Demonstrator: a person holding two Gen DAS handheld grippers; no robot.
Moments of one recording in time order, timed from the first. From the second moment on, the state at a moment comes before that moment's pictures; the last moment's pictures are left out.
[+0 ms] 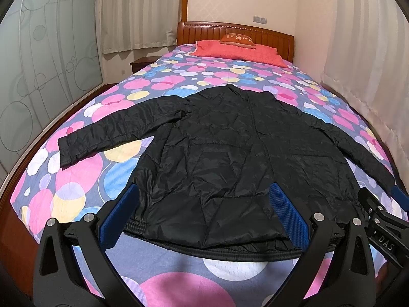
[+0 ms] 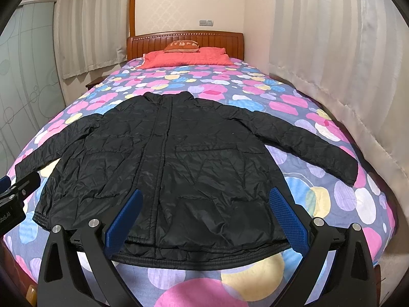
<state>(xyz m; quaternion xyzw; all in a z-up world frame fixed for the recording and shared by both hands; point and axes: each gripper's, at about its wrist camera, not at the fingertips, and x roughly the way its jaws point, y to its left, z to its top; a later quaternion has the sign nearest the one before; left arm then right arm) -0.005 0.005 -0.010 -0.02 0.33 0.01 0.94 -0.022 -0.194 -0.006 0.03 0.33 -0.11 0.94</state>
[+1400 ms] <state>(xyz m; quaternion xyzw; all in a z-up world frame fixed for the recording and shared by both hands) -0.007 0.015 -0.018 -0.02 0.34 0.01 0.94 -0.021 -0.192 -0.009 0.03 0.34 -0.11 0.94</state>
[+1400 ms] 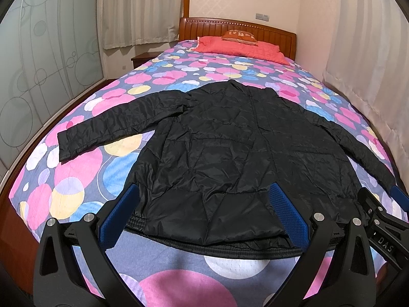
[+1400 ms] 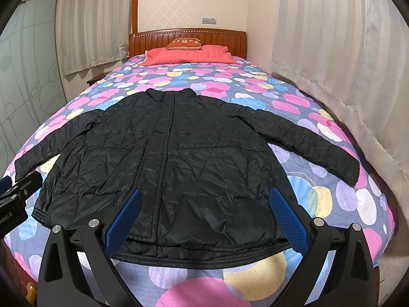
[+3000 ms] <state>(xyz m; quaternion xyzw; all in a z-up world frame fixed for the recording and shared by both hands) 0.081 0.091 -0.082 -0.13 0.41 0.08 0.90 0.015 -0.352 -0.068 0.24 0.32 -0.15 0.90</state>
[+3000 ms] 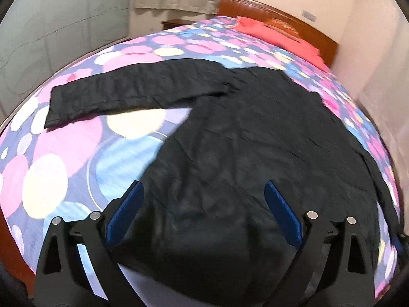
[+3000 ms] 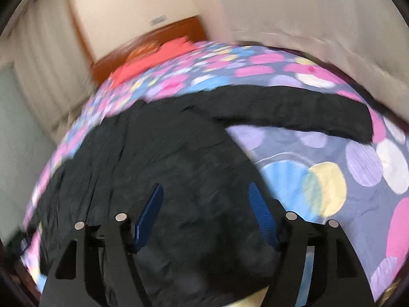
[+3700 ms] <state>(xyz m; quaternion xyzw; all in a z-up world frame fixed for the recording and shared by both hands) 0.115 0.146 -0.124 -0.18 0.43 0.22 0.86 0.026 -0.555 -0.152 0.50 0.16 -0.29 0.80</state>
